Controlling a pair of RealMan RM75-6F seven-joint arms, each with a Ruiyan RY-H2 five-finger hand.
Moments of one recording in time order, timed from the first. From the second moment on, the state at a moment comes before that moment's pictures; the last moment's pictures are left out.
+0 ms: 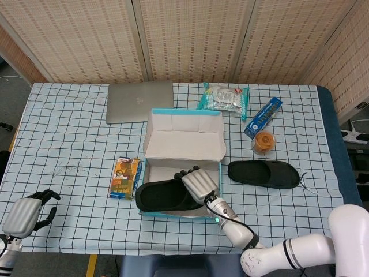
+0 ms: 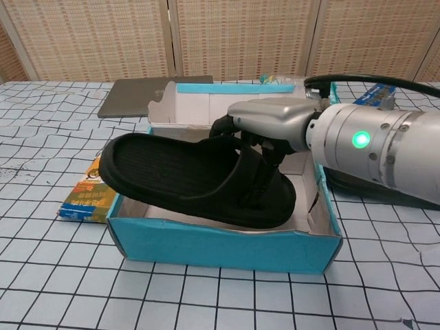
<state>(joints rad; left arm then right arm) -0.15 -1.15 0.03 -1.51 1.56 1.39 -0.04 0.93 -1.56 0.15 -1.94 -0.70 1.13 -0.81</state>
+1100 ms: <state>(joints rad) -0.15 -1.16 0.03 -1.51 1.56 1.38 -0.03 0.88 -1.50 0.08 -1.83 -0.89 0.98 -0.55</state>
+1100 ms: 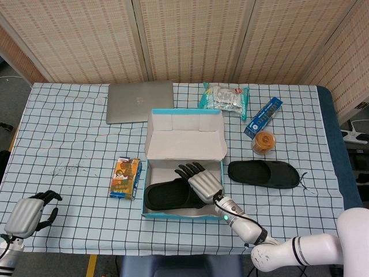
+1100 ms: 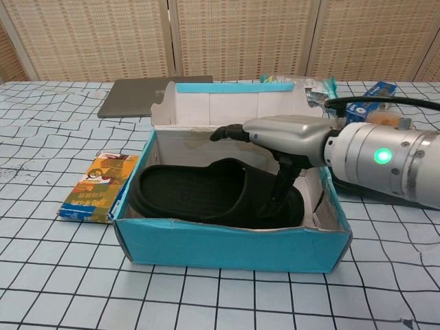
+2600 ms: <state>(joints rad) -0.16 -1.16 0.04 -1.51 1.54 1.35 -0.01 0.56 -1.11 -0.04 -1.85 -0.97 1.10 -0.63</state>
